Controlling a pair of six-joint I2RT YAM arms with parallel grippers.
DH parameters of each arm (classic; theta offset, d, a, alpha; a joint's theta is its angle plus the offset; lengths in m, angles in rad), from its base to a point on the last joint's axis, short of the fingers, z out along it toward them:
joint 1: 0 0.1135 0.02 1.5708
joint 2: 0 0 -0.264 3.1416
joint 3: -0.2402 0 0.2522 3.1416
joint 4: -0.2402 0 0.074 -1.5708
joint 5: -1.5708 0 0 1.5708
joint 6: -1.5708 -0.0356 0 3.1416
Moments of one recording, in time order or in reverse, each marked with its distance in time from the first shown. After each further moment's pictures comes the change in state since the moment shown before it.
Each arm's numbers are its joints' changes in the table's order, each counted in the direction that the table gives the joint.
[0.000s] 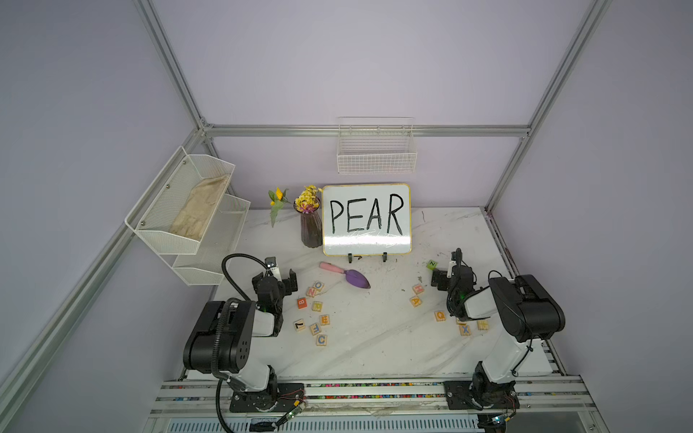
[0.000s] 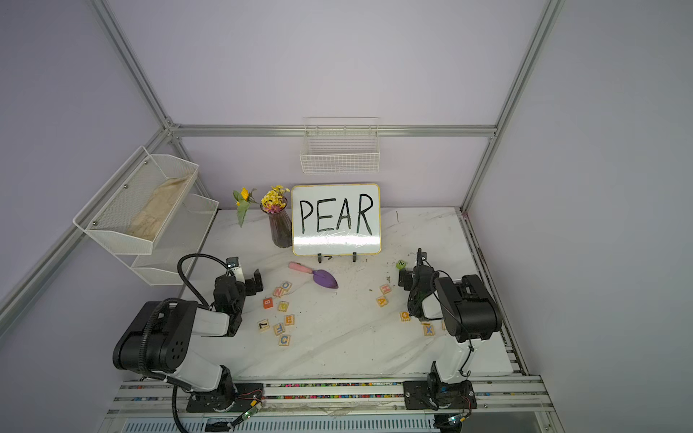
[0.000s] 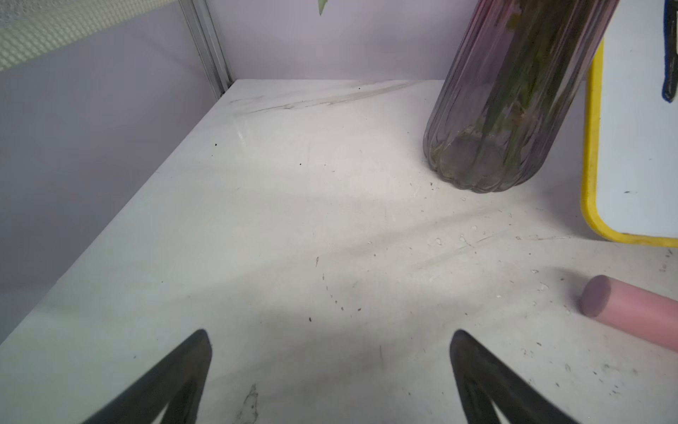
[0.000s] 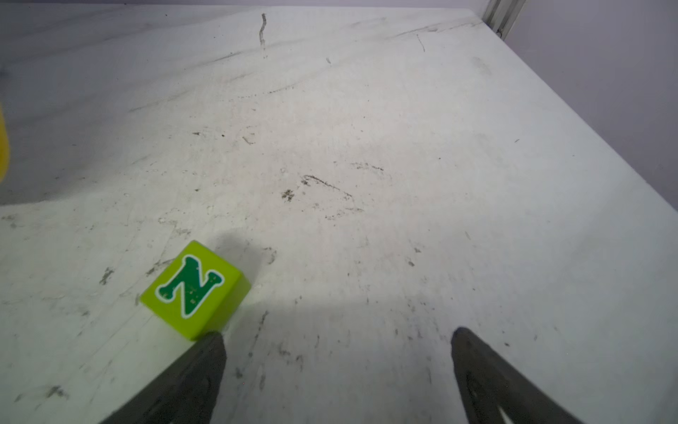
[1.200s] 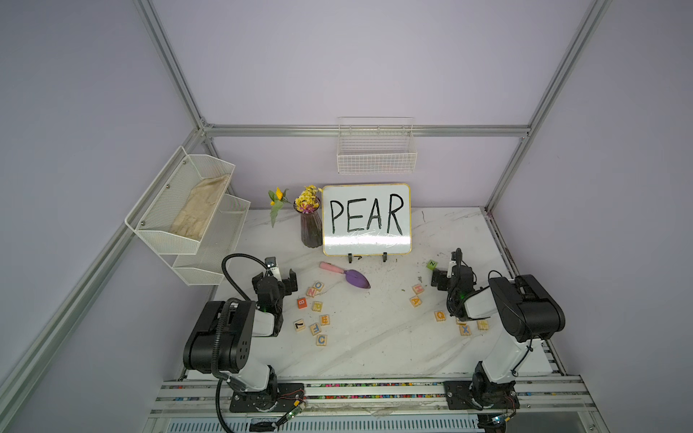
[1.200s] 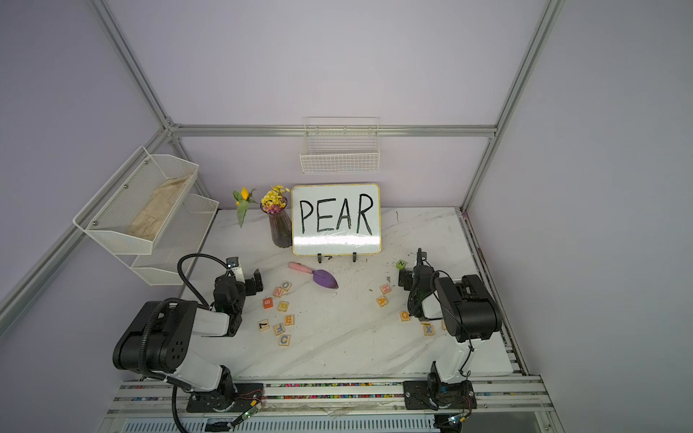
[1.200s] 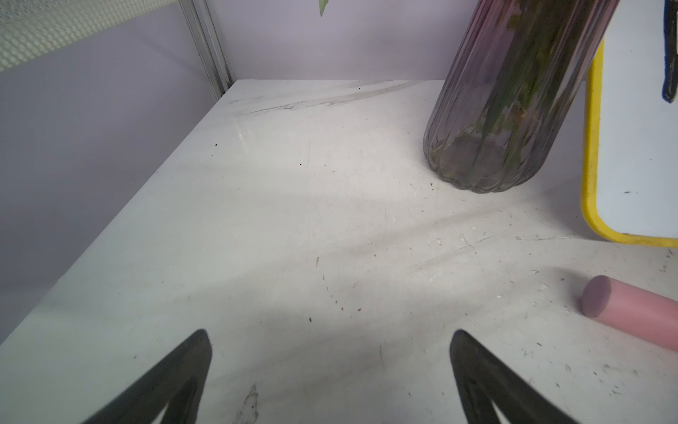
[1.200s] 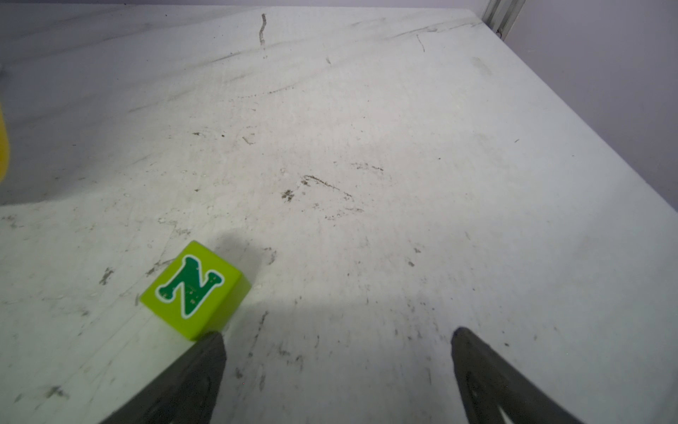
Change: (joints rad) left arm 0.000 0.000 0.000 0.001 0.000 0.000; right arm 0.000 0.000 0.000 0.001 0.000 0.001
